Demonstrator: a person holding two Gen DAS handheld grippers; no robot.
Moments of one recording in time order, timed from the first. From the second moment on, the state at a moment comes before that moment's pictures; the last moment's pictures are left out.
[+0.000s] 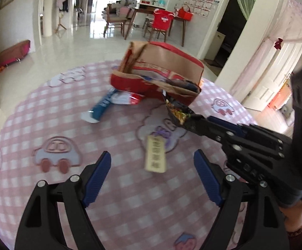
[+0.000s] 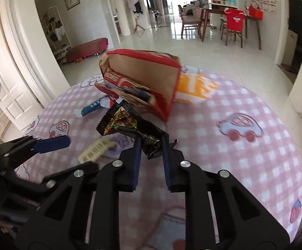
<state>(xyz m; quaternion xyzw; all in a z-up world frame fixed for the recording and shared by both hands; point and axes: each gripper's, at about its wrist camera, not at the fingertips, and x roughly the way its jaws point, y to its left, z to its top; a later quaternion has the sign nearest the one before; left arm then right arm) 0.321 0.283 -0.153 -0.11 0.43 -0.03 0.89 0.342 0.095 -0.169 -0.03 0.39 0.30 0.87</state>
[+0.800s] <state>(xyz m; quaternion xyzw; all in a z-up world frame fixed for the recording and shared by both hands) 0.291 0.188 -0.107 -0.06 0.39 -0.06 0.92 0.272 -0.028 -0.123 0.05 0.34 0.27 0.90</state>
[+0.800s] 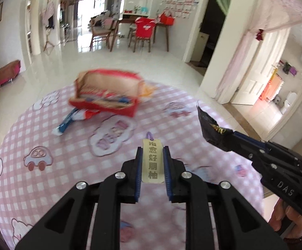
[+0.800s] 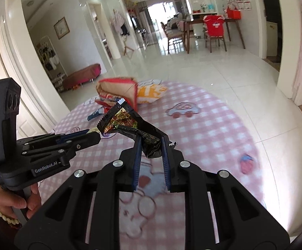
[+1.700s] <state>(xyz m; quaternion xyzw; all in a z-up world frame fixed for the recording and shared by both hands) 0.306 -0.110 -0.128 0.04 0.43 -0.26 0.87 0.195 -0.308 -0.159 0.22 0.32 0.08 0.92</state>
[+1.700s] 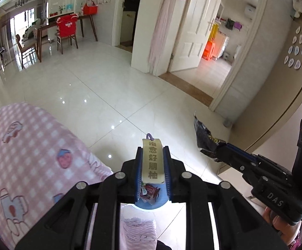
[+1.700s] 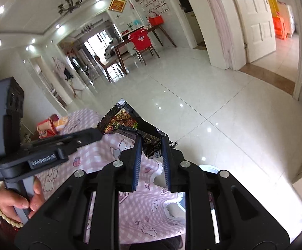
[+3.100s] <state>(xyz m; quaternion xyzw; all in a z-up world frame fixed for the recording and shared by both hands) 0.325 -0.171 -0.163 0.06 0.45 -0.27 0.85 0.171 -0.355 -0.170 0.25 0.26 -0.05 0.93</state>
